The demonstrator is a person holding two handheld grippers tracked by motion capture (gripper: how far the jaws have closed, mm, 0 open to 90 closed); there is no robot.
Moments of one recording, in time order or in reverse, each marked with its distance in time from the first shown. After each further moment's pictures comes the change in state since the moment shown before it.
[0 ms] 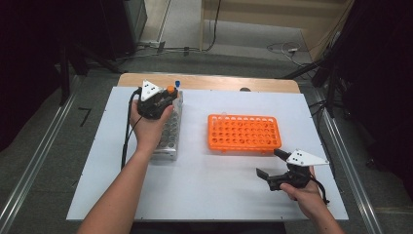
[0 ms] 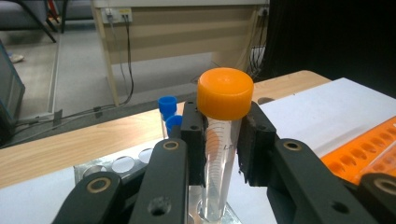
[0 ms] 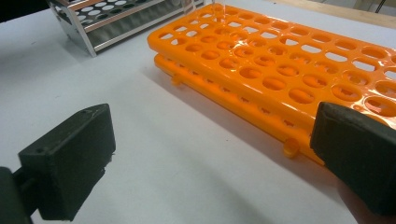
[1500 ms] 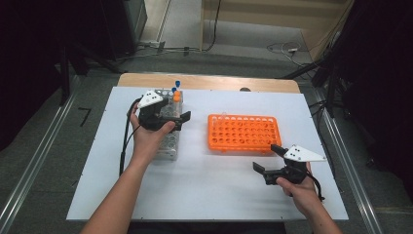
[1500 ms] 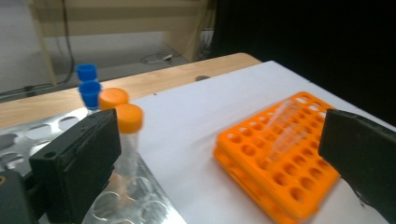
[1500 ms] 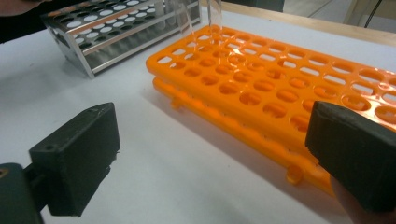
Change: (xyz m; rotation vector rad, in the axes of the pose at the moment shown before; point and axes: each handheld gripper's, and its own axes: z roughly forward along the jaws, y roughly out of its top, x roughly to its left) left arm -0.025 -0.003 -0.039 0.061 -0.245 -0.078; right arm 0.004 0.014 0.009 -0.048 -0.018 0.021
